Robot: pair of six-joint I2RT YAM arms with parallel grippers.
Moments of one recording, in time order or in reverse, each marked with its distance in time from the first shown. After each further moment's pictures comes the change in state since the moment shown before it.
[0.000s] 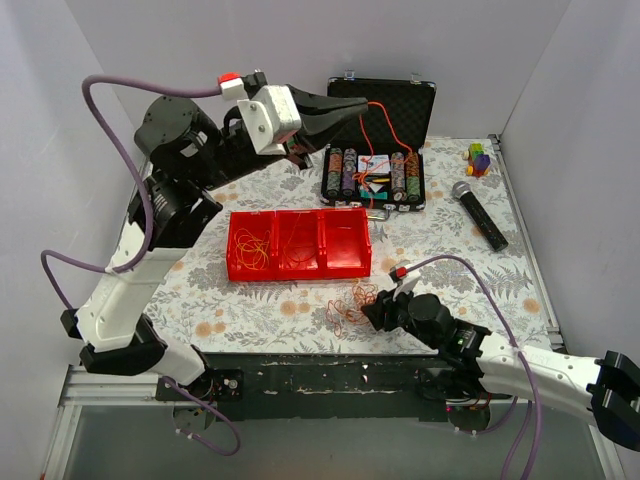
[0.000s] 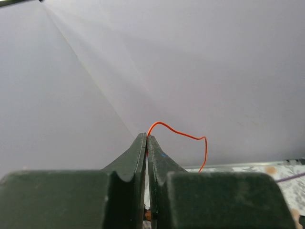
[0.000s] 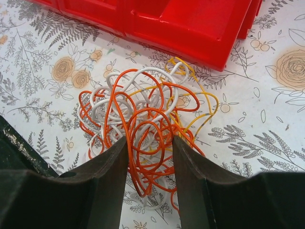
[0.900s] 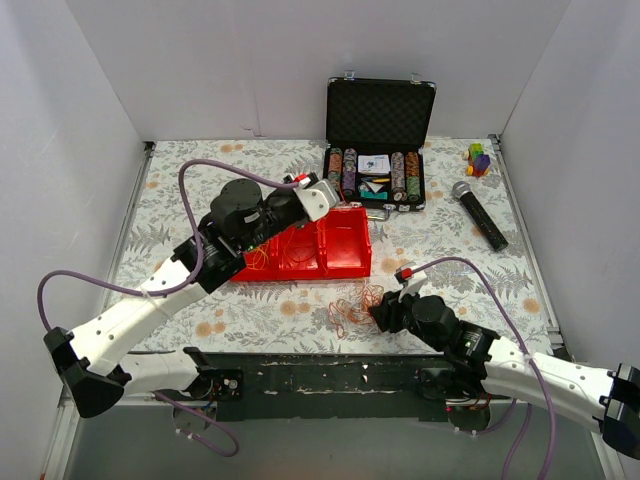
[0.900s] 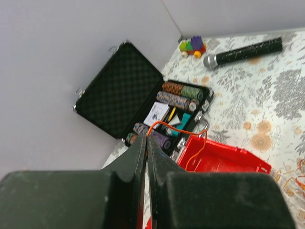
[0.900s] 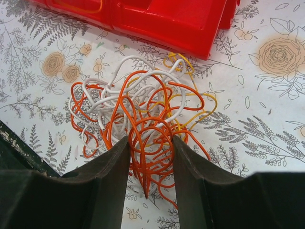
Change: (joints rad) left arm 0.032 -0.316 -0.922 0.244 -0.377 0.235; right arm 0.000 -0.117 0.008 -0.161 0.030 0.013
